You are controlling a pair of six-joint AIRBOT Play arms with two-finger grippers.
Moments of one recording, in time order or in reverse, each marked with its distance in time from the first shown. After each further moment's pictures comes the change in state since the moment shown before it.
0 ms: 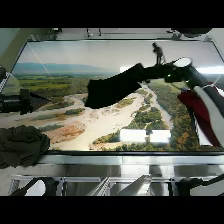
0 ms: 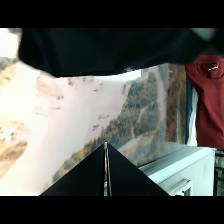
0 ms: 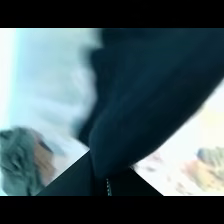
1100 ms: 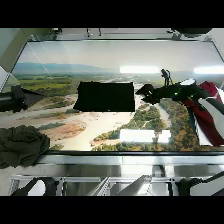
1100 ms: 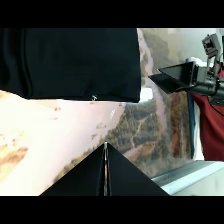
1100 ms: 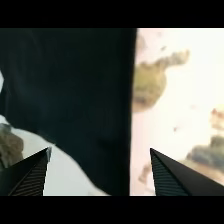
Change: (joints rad) left arm 0.000 0.116 0.006 0.003 0.037 -0.035; right arm -0.108 -0.079 -0.281 -0.018 -0.006 -0.075
